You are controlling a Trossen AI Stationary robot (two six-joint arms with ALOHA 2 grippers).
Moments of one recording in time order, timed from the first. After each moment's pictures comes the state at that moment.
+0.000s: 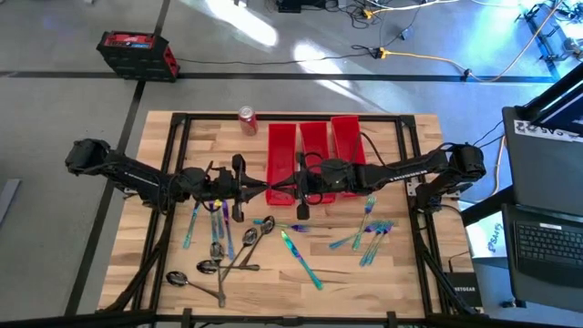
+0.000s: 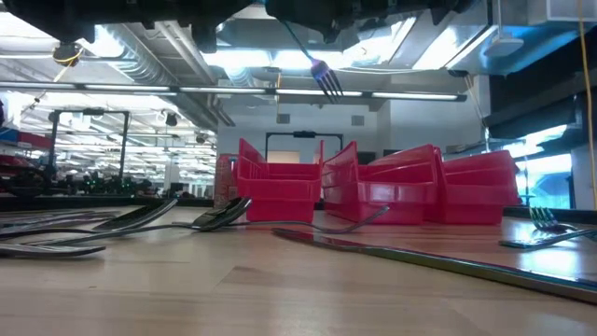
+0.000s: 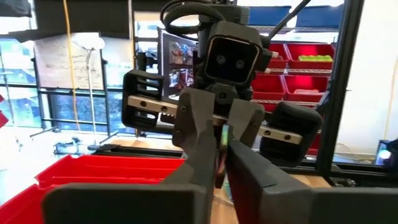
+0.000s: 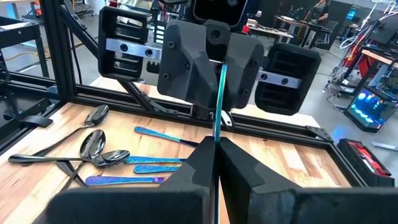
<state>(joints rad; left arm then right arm) -0.16 1.18 0.46 0.92 -0.26 0.01 0.07 1.60 1.03 0.40 0.01 -0.16</state>
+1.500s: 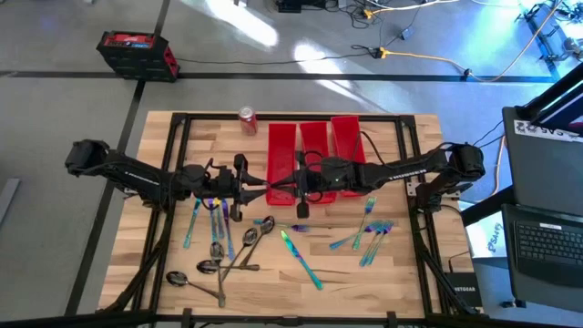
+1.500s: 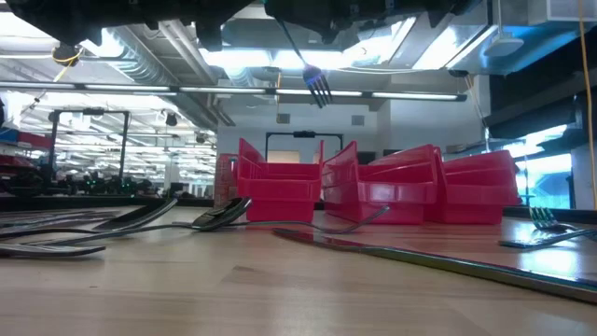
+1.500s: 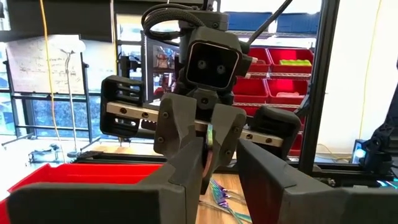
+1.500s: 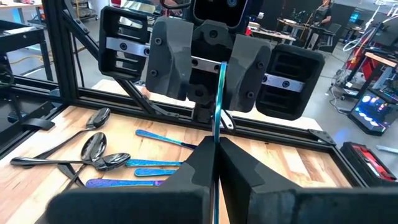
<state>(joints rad) -0.14 1.18 0.46 0.93 -0.15 0.00 0.04 1.61 1.03 0.42 -0.02 -0.16</state>
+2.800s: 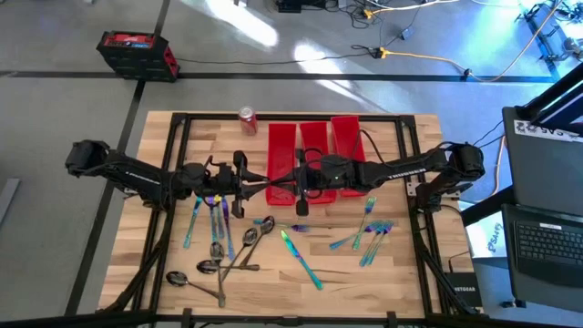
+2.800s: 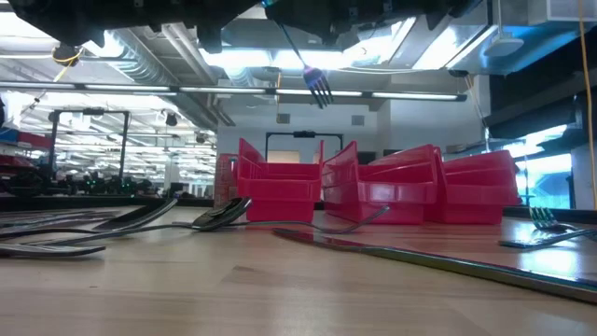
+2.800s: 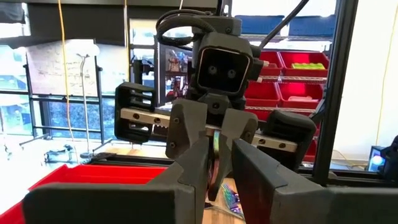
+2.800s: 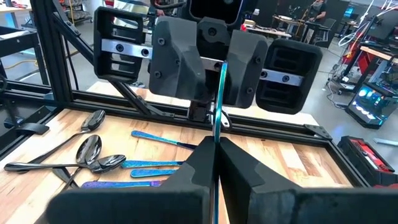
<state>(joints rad) -0.11 1.19 0.46 0.95 -0.18 0.00 0.03 1.61 1.03 0.42 -0.02 -0.14</state>
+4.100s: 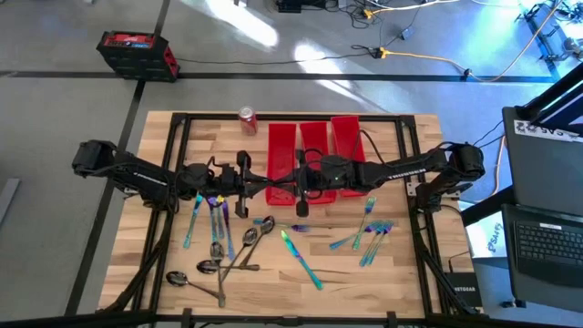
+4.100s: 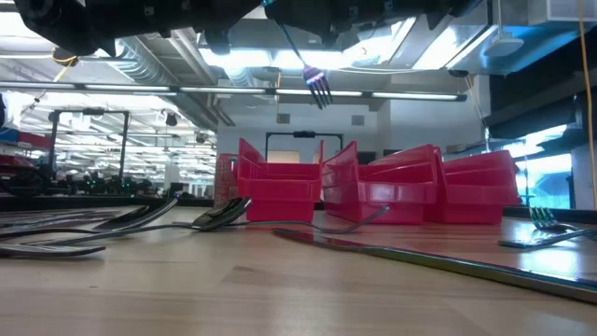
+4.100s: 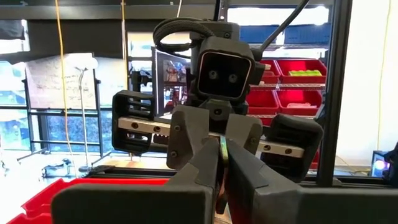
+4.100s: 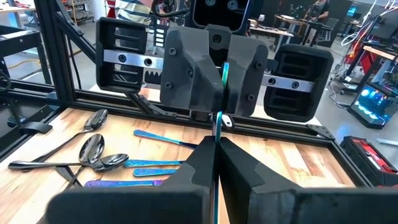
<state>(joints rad) -0.10 1.28 0.46 1.09 -0.14 0.03 0.03 1.61 1.03 0.42 -0.02 -0.14</state>
